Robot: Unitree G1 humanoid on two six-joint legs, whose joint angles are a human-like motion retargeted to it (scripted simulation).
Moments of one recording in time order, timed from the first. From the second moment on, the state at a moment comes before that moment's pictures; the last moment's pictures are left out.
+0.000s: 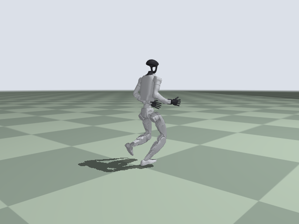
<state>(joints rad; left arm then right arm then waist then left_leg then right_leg) 0.16 0.41 -0.30 0.16 -0.21 -0.30 0.08 0.20 -0.24 0.10 0.02 0.32 -0.32 -0.23 0.05 0.00 0.17 -0.41 0.36 0.16 1.82 -0.51 0.11 -0.48 0.14 -0.13 1.20 -0.86 -0.19</state>
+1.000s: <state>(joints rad) 0.13 0.40 -0.37 0.90 -0.03 -0.24 0.02 -0.09 -0.25 0.44 0.72 0.11 -0.25 -0.07 0.01 -0.25 0.10 -0.26 -0.03 0.26 0.91 -0.74 0.04 -0.46 -0.15 0.06 1.10 -0.72 0.12</state>
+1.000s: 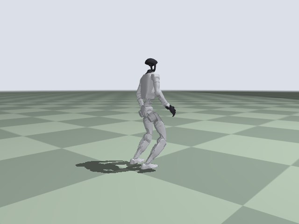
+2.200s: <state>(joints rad) -0.36 0.52 -0.42 -0.68 -0.15 -0.54 0.36 0.35 -0.42 0.37 0.30 0.07 -0.28 -0.04 -0.12 -0.16 0.04 -0.56 -0.02 0.20 0.84 -0.26 -0.08 -0.74 -0.25 -0.05 1.26 -0.40 0.14</state>
